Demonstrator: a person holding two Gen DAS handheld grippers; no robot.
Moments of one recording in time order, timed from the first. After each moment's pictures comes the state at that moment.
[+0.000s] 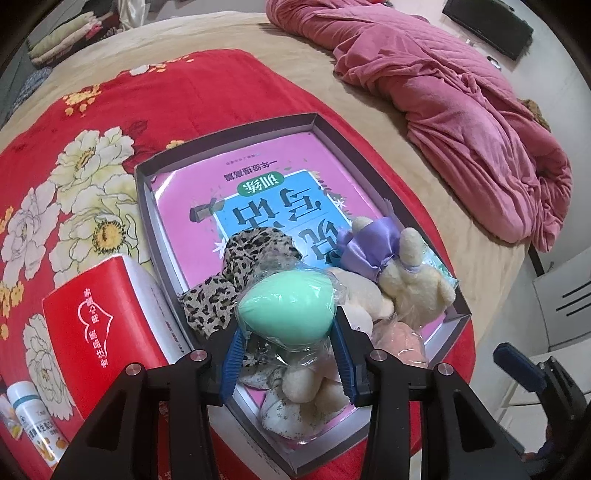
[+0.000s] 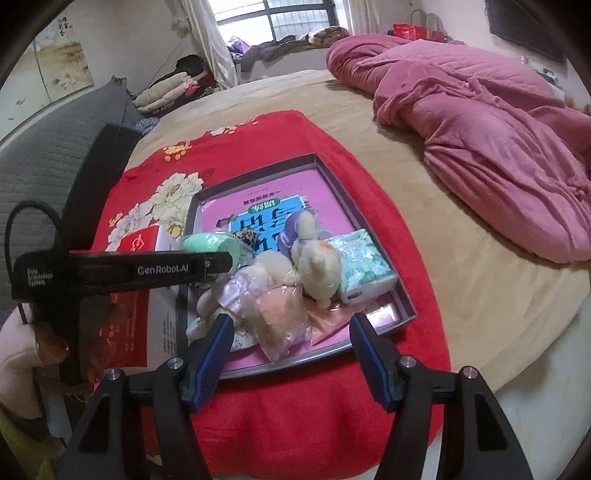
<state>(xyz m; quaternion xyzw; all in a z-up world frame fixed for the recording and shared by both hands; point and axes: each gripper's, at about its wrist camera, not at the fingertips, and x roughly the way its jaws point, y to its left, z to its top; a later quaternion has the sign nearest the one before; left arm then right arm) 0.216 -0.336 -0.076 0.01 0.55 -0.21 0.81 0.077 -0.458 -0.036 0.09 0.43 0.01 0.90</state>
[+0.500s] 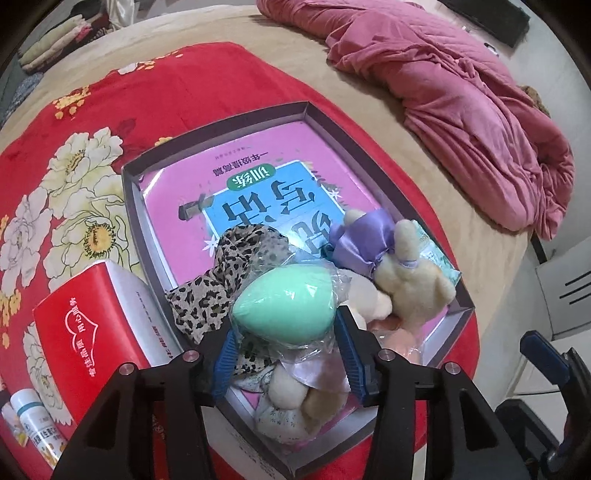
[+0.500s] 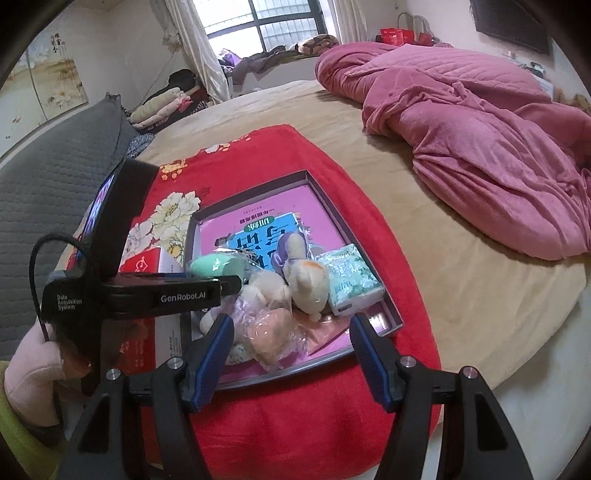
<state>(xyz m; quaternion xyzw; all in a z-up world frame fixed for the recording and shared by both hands) 0.218 -0.346 -0.082 0.03 0.56 -0.22 0.80 0.072 -0.469 -0.020 0.11 0.42 0.00 0.90</state>
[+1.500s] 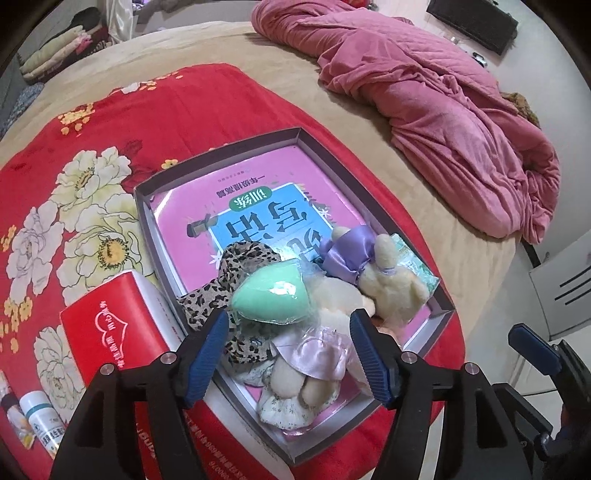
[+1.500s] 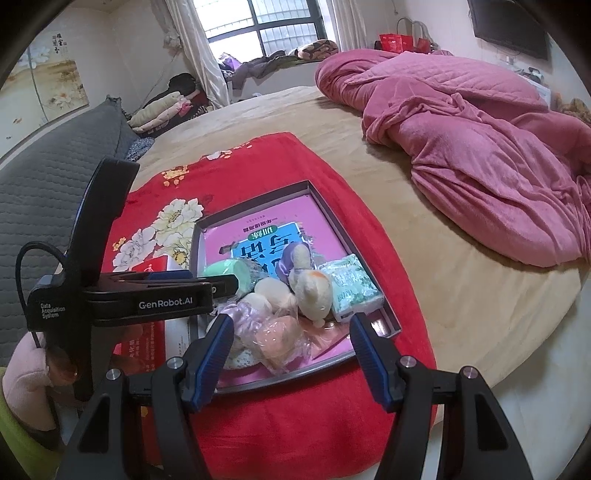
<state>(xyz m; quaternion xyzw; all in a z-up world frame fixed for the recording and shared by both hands) 0.209 -0.334 -0.052 0.02 0.54 -0.23 0.81 0.068 -0.462 -0.006 0.11 0.41 0.00 0.91</state>
